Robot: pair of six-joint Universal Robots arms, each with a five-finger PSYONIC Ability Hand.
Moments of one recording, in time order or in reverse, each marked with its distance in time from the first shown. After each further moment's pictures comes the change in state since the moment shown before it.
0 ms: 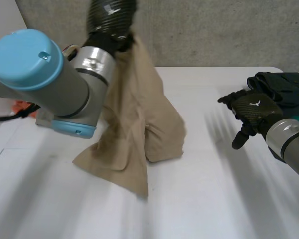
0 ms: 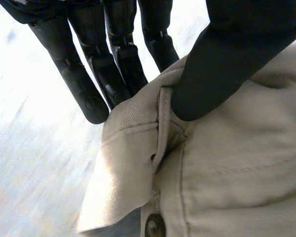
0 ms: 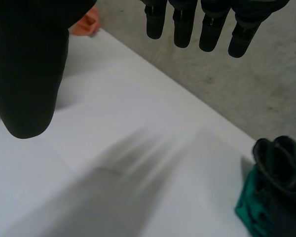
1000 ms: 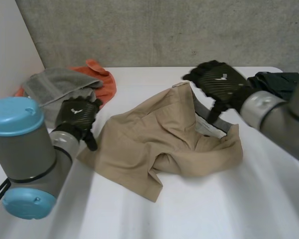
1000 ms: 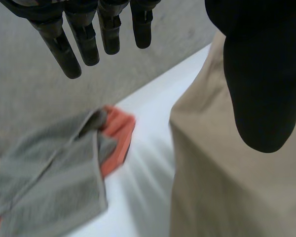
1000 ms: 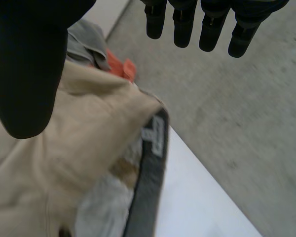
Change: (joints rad) left arm 0.162 0.184 -0.609 -0.265 -0.177 -0.235; right arm 0.111 0.168 -0.316 0.016 -0.208 -0.114; left_hand -0.926 -0.967 -0.949 -0.975 -0.917; right_hand 0.000 0.000 0.000 0.000 0.000
